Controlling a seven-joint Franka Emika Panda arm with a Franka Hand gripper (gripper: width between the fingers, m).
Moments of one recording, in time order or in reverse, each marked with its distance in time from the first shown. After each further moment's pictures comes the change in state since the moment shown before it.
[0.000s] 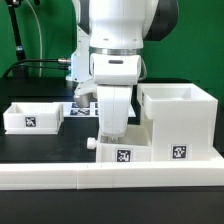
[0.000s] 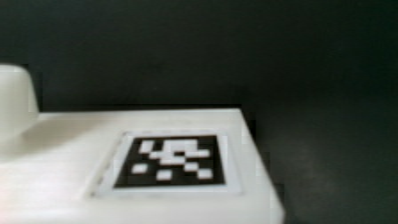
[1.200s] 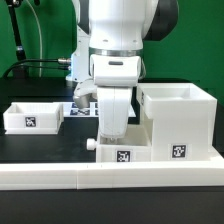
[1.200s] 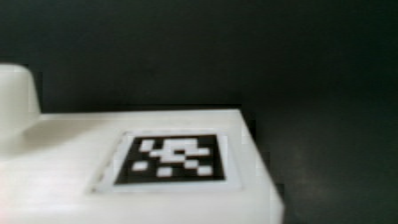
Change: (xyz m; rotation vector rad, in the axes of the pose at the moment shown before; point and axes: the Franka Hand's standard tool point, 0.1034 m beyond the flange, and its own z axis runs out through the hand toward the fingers) arm -0.003 -0.002 0.001 0.015 -0.003 -0.020
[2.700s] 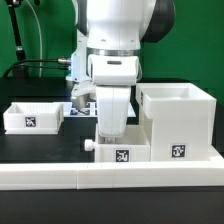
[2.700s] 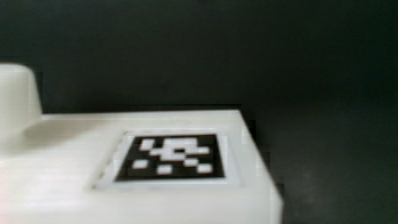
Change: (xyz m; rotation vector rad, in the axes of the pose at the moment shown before) arm -0.006 0.003 0.001 -0.026 -0.008 -0.029
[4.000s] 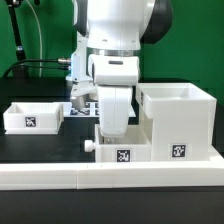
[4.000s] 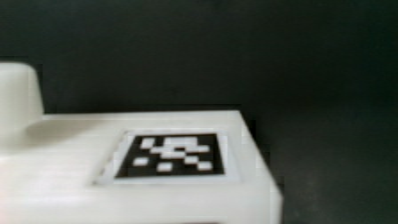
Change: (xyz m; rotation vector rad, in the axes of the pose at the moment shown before) arm 0.000 0.000 0.000 -0.010 -0.012 -0.030
